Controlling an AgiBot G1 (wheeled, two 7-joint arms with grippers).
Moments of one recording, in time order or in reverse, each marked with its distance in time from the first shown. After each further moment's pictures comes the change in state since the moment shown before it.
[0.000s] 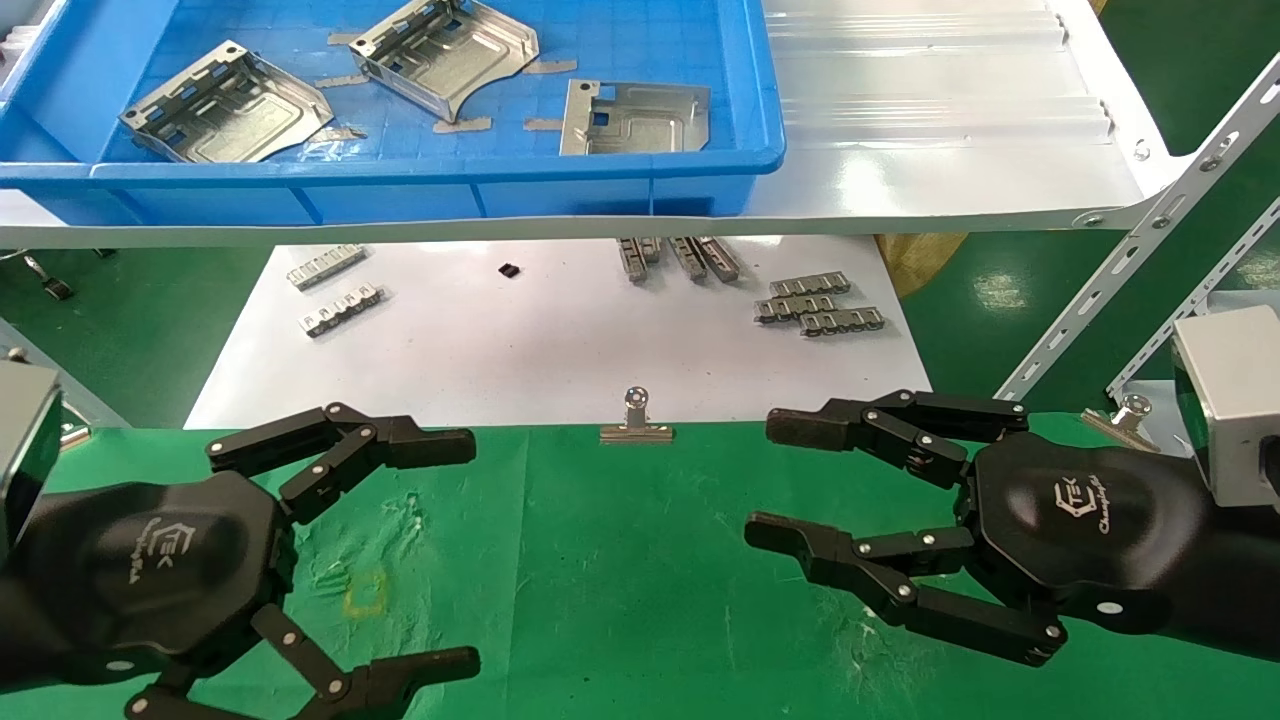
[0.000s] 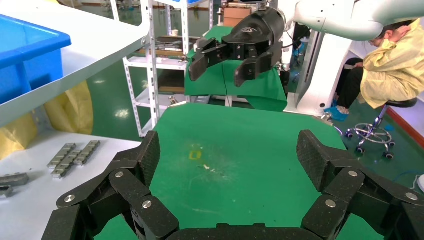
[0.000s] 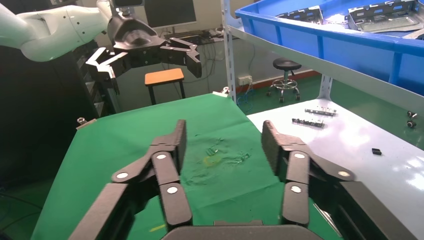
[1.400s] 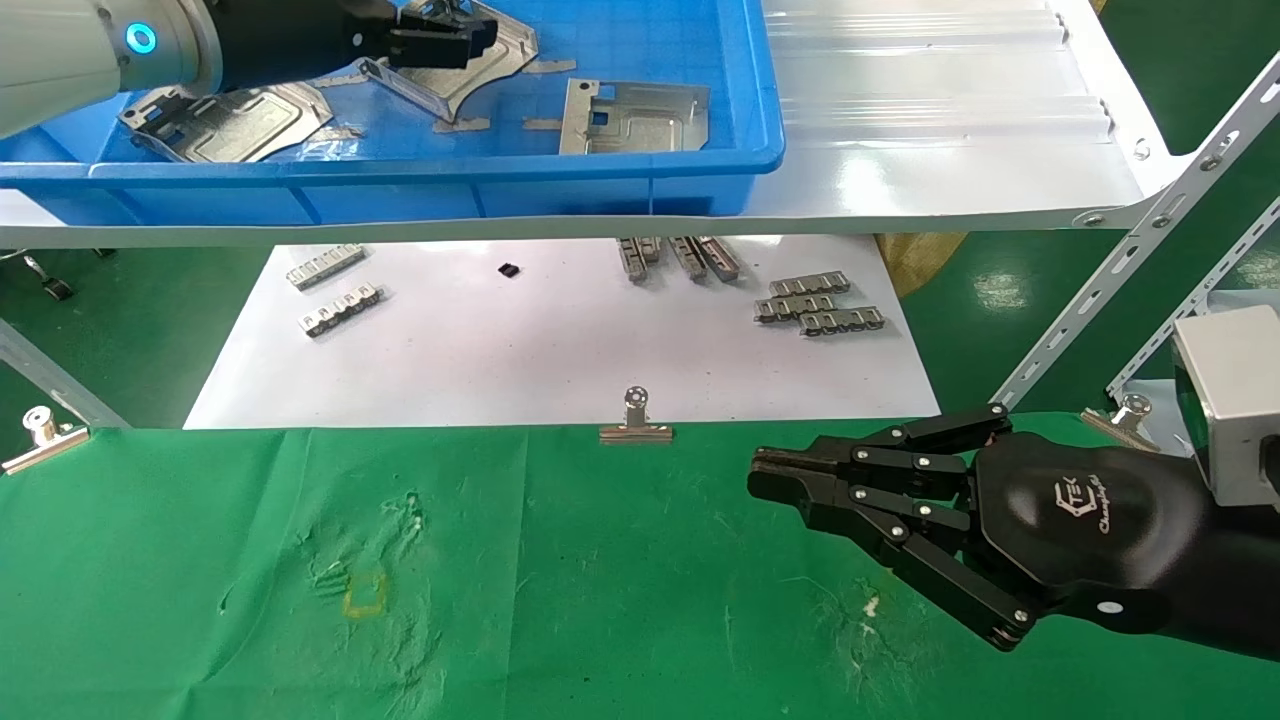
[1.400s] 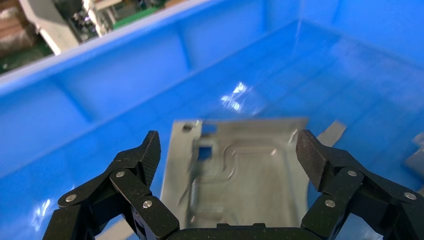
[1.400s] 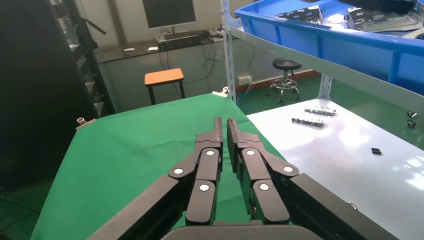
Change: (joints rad) left arm -0.951 0.627 0.252 1.188 0.633 -0.639 0.150; right arm 0.000 0.000 0.000 0.000 0.000 0.000 0.000
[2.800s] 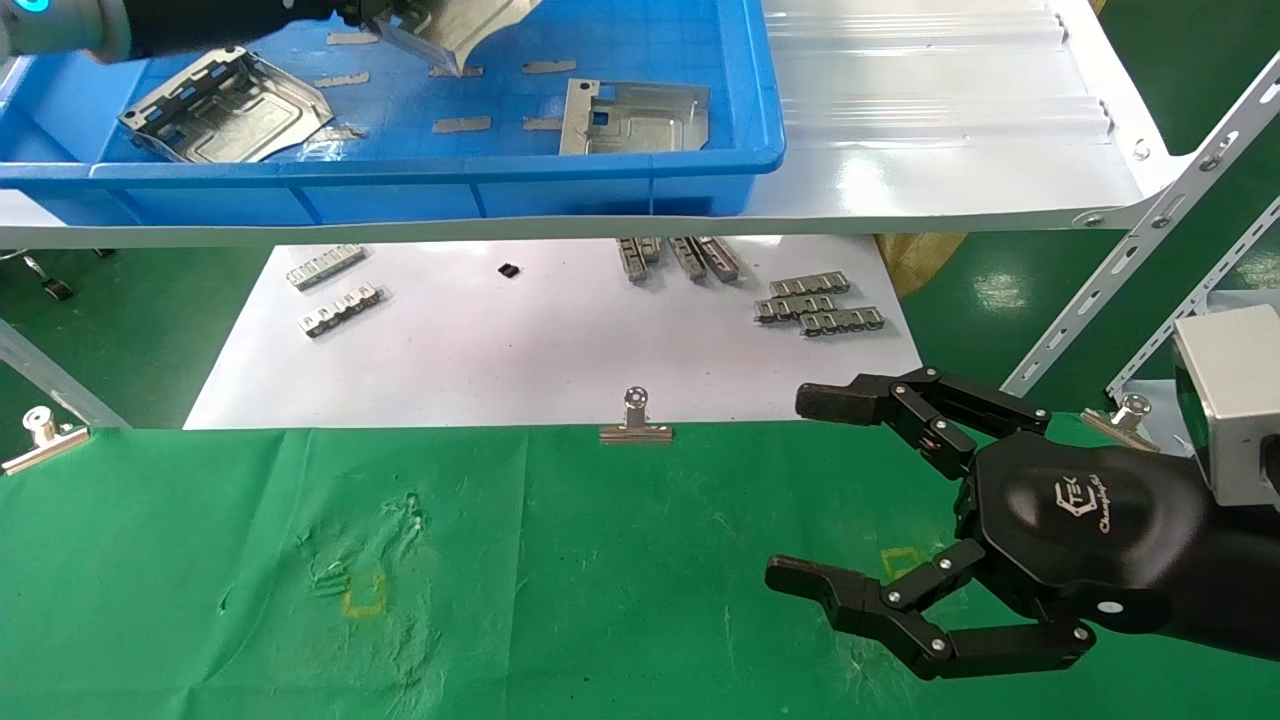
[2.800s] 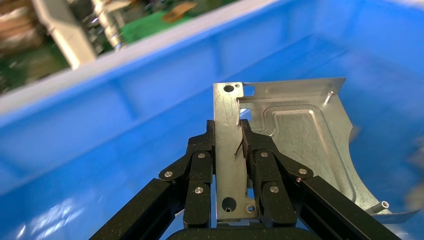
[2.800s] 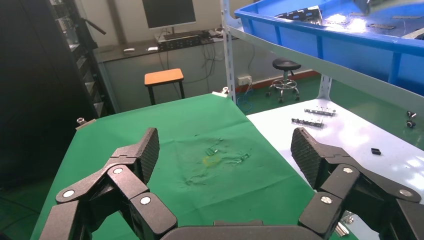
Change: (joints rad) left arm -0.070 -0.058 -0.009 0.053 -0.014 0.115 0.026; right arm 0.000 0.000 0.000 0.000 0.000 0.000 0.000
